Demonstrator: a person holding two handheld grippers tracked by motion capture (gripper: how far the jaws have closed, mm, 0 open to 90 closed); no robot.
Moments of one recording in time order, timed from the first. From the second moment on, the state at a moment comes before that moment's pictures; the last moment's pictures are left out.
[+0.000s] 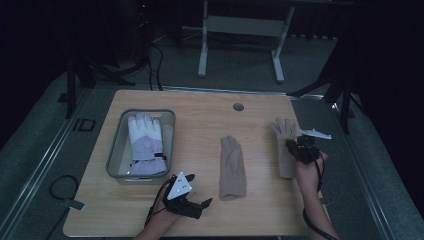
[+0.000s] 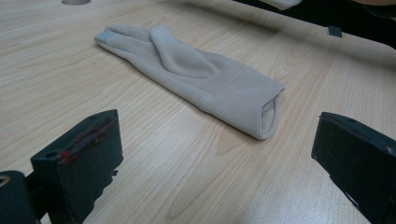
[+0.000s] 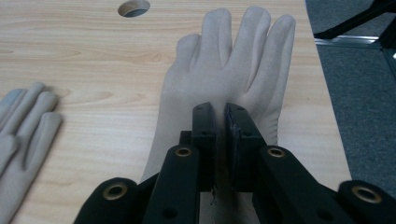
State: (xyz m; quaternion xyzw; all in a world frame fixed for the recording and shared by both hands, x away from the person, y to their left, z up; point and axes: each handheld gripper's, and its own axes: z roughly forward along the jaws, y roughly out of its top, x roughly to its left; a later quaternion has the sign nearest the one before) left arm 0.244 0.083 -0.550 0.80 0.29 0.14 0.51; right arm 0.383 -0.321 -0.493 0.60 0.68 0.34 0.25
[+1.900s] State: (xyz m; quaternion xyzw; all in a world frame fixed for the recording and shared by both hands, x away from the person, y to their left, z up) left arm 0.242 0.080 -0.550 0.80 0.27 0.13 0.52; right arm 0.349 -0.345 -0.548 0.45 0.80 0.34 0.17
